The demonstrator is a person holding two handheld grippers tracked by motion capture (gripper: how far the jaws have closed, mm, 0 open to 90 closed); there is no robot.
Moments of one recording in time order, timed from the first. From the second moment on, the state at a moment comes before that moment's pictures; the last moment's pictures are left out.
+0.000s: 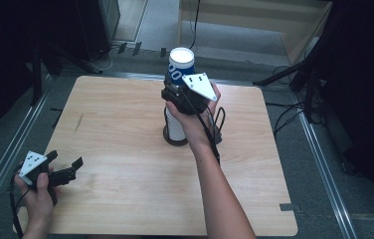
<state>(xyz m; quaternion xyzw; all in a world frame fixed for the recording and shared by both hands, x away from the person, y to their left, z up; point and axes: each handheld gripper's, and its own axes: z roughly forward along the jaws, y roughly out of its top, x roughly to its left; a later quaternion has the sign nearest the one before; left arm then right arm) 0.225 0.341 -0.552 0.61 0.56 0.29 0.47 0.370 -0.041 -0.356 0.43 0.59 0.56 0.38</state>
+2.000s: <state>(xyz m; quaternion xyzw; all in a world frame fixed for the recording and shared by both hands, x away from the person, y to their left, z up) 0.225 0.342 -0.551 0.61 0.57 0.29 0.47 0.332 -0.084 -0.294 0.40 0.52 0.60 0.46</state>
